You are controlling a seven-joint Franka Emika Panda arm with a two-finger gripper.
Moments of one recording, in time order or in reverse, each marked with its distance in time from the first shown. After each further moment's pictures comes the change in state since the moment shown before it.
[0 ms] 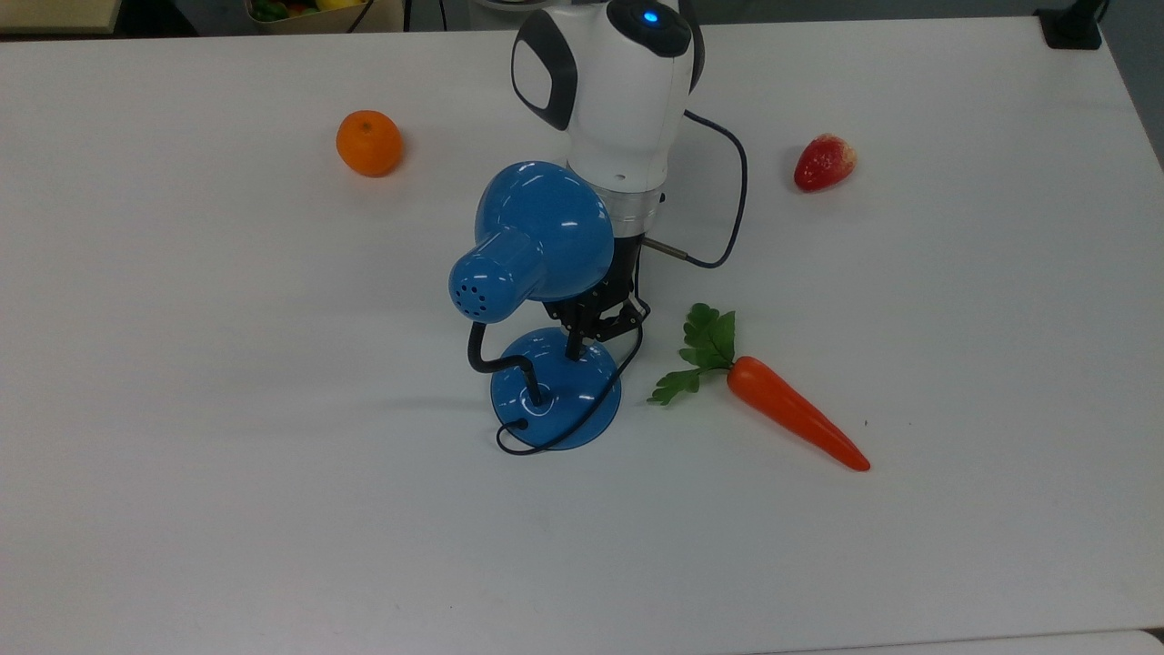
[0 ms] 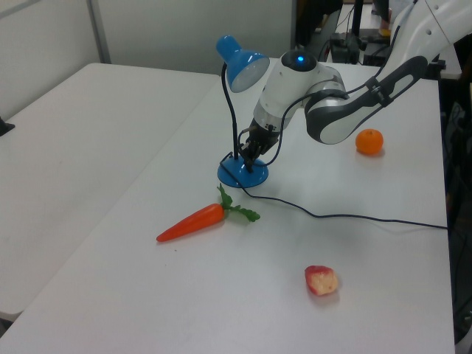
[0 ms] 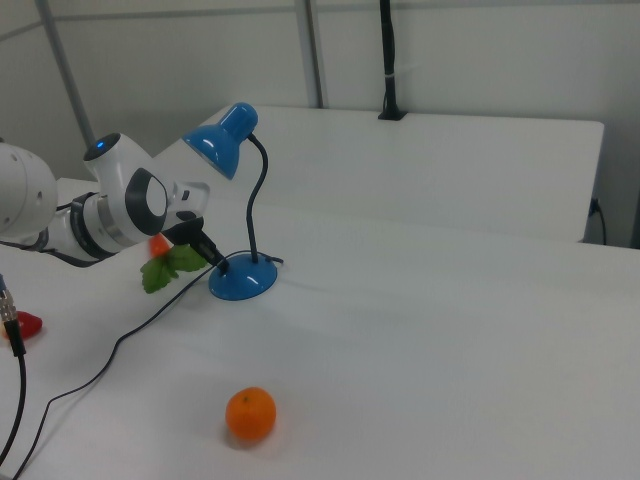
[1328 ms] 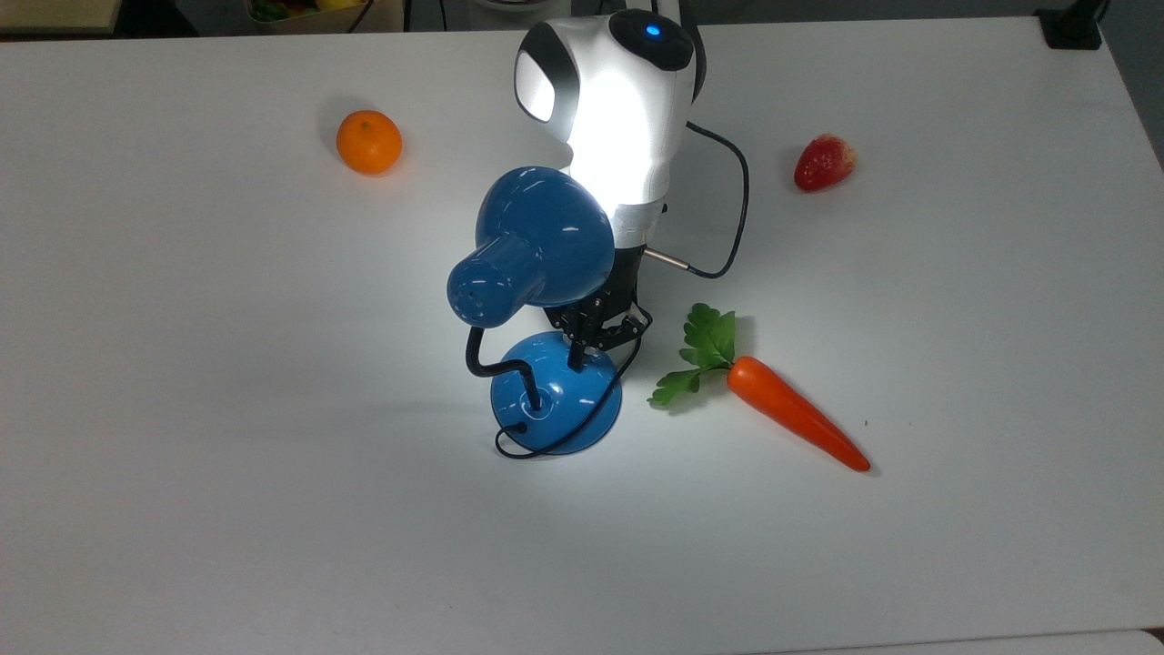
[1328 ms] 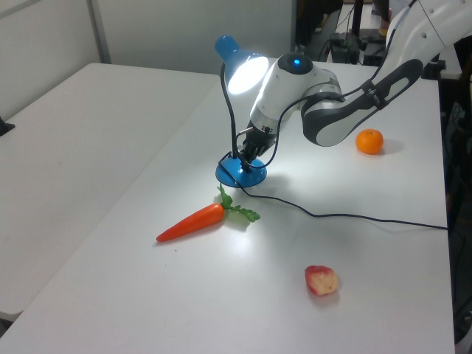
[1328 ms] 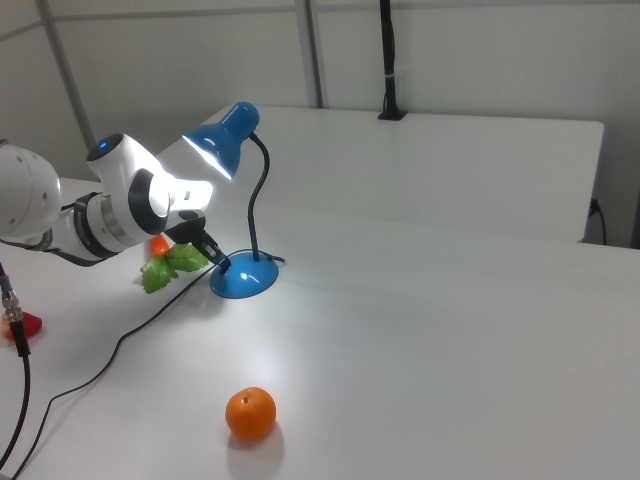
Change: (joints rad) arm 0.002 0.028 -0.001 0.033 0.000 0.000 0.006
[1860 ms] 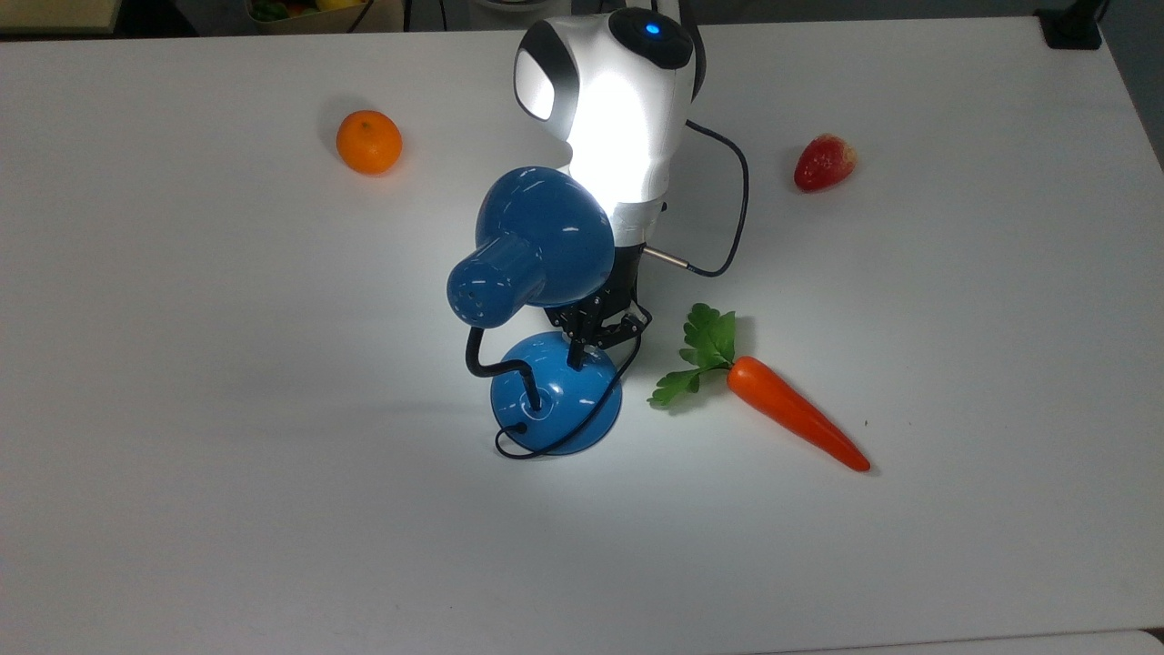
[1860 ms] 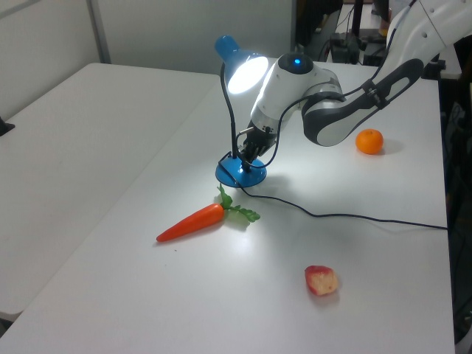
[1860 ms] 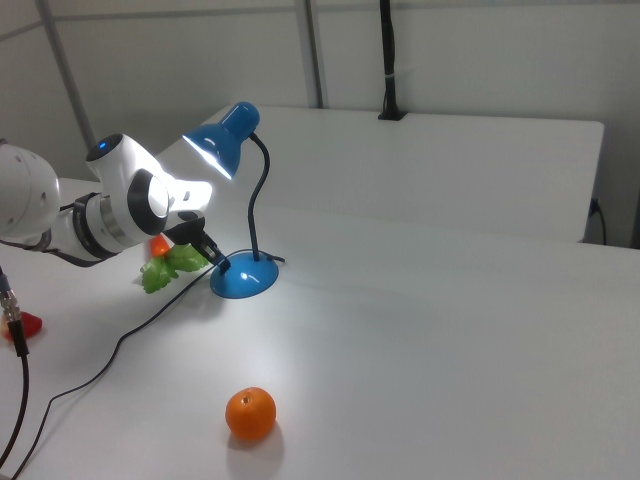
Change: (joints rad) arm 0.000 -0.008 0.000 -0.011 0.000 0.000 0.000
